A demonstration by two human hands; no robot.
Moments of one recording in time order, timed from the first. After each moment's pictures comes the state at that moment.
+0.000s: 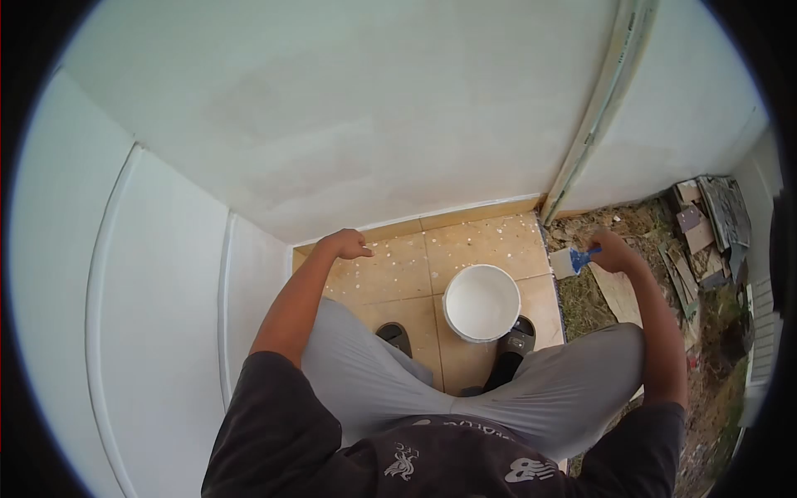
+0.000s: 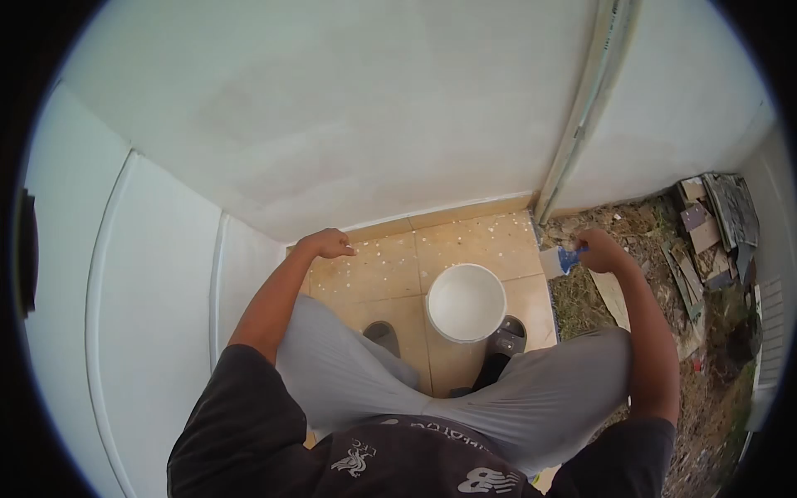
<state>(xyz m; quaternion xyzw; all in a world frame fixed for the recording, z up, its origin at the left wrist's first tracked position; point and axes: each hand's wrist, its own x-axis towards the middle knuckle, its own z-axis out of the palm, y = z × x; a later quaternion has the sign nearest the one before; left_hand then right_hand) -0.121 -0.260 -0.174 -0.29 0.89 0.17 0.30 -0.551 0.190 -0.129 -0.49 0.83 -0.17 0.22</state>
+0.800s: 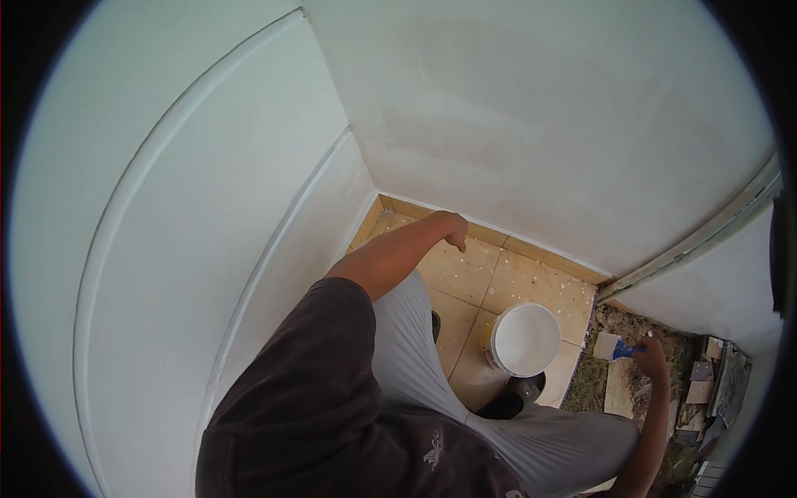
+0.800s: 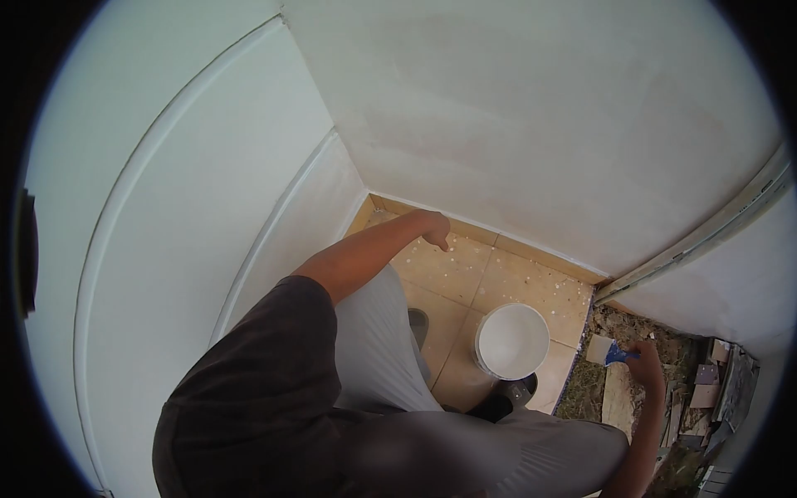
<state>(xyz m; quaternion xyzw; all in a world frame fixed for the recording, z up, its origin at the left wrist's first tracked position) -0.127 -0.251 -0.200 -0.27 0.90 0.13 0.31 -0.565 0.196 -0.135 -0.50 0.83 -0.13 0.19</state>
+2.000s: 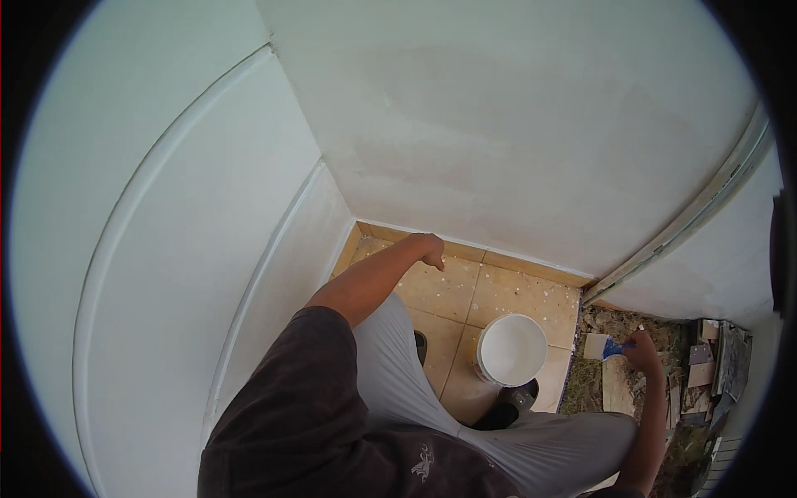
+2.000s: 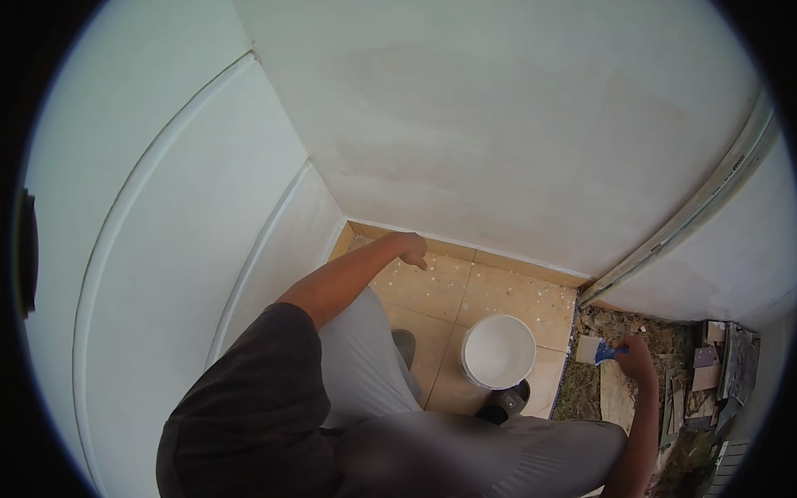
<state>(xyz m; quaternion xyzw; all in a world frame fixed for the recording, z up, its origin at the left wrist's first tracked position) -0.127 -0.257 -0.208 -0.27 0.91 0.13 0.30 -0.551 0.195 -0.116 -0.47 0.85 -0.11 0.20</state>
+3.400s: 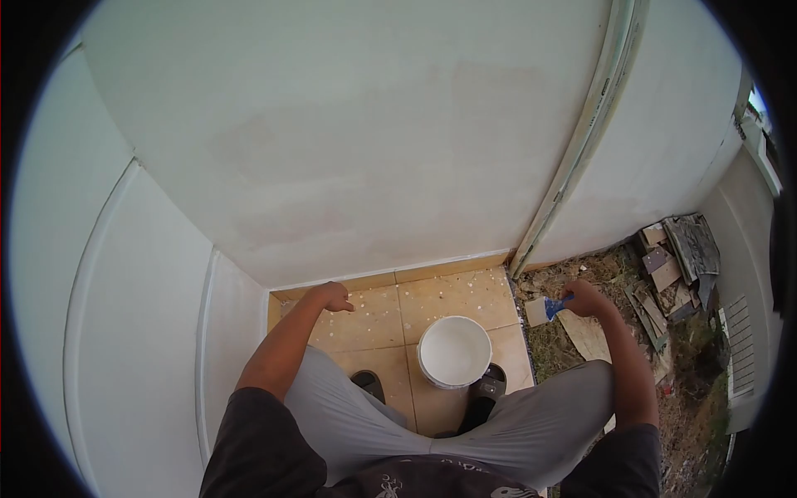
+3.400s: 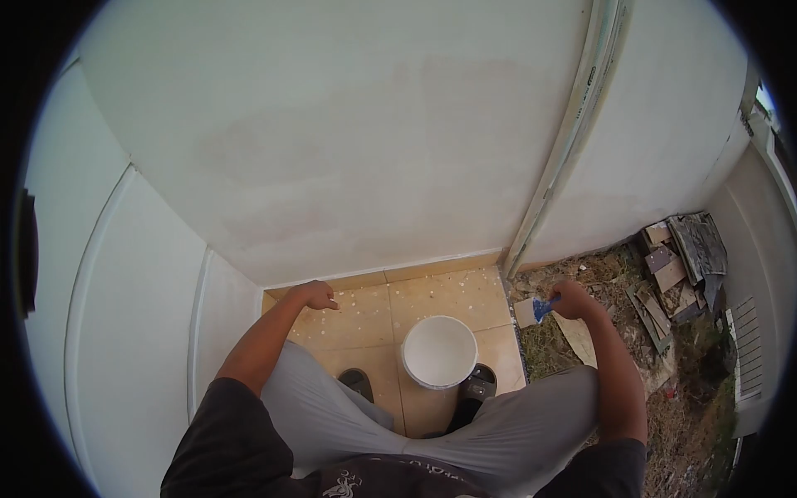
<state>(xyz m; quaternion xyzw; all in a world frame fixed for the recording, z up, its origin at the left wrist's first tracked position) -0.123 -0.253 -0.187 -0.27 0.90 0.15 0.32 -0.560 0.204 -0.124 -0.48 0.84 -0.13 0.21</state>
